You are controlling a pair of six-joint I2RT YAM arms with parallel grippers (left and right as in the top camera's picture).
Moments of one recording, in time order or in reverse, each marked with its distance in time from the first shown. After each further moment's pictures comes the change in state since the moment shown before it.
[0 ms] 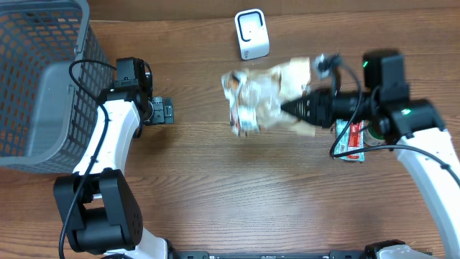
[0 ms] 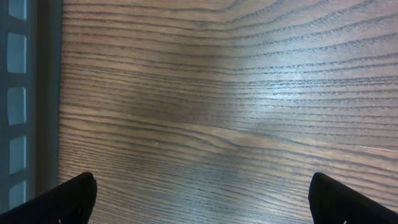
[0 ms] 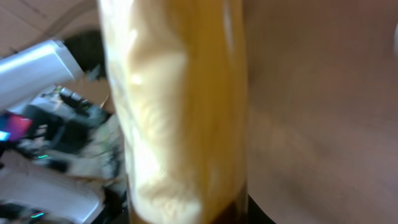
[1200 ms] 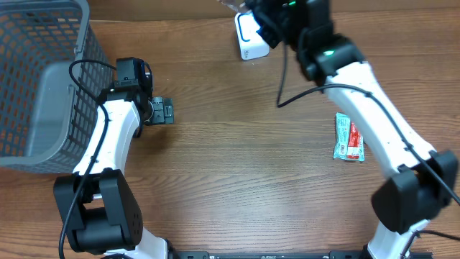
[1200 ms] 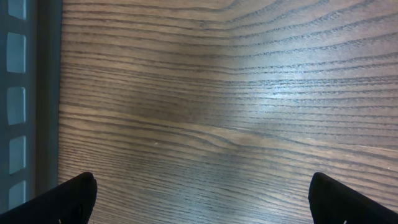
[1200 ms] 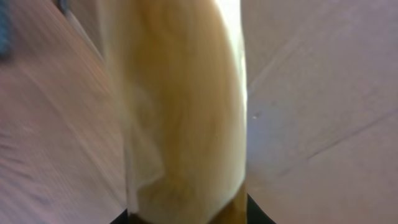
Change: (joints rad) left arm 0.000 0.000 0.000 -0.001 0.000 0.000; right arm 0.254 0.545 0.546 0.399 0.920 -0.676
